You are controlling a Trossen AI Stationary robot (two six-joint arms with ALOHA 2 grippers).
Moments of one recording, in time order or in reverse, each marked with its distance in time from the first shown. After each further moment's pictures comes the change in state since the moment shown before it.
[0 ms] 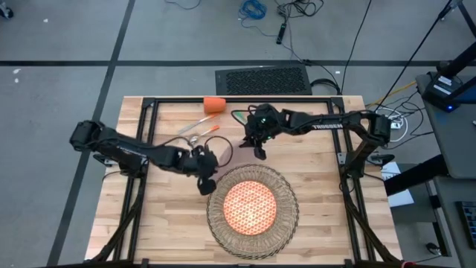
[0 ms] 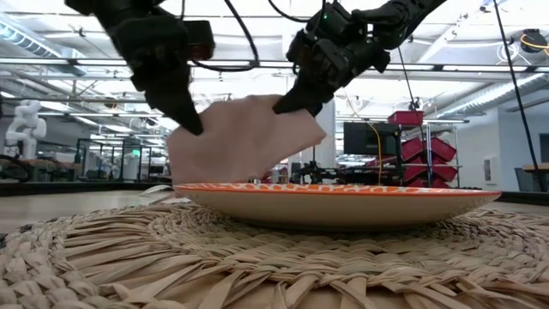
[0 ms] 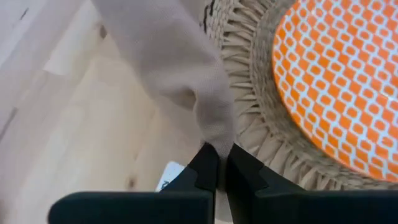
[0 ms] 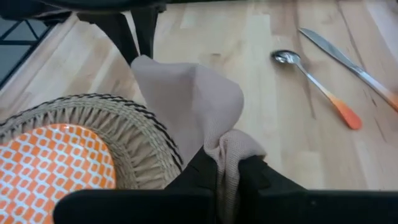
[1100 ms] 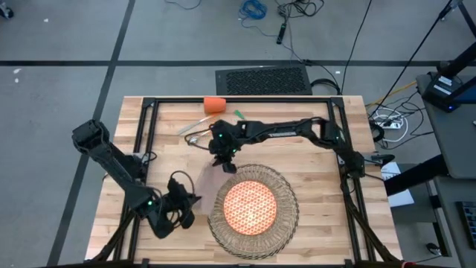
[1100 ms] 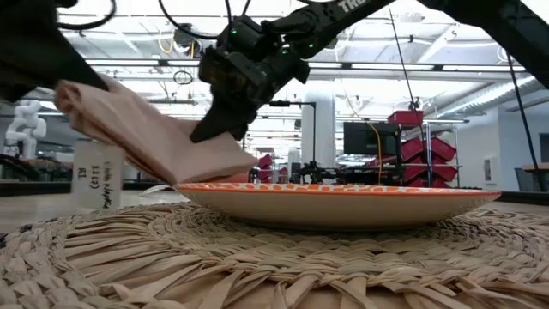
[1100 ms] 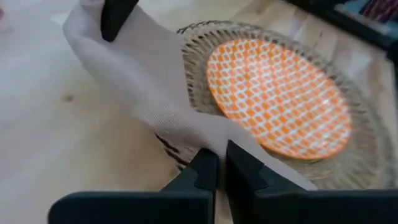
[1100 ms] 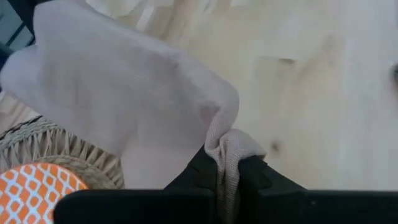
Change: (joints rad) left arm -0.691 0.031 -0.121 0.031 -0.684 -0.872; right arm 0.138 0.544 0.668 -0.318 -0.057 -0.012
